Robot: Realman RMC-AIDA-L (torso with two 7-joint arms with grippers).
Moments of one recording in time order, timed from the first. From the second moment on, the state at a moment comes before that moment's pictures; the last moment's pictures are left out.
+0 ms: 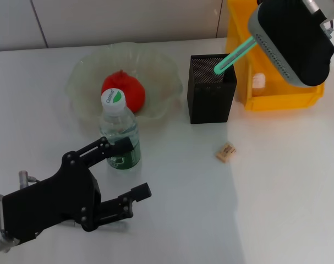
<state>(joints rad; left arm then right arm) -0.35 -2.08 1.09 0.38 1.40 1.82 -0.83 0.72 1.99 -1.52 -1.52 -2.93 -1.40 1.38</state>
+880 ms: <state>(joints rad) -0.35 -2.08 1.09 0.37 1.40 1.82 -0.83 0.80 2.00 -1.56 -1.43 -2.93 -1.38 1.38</state>
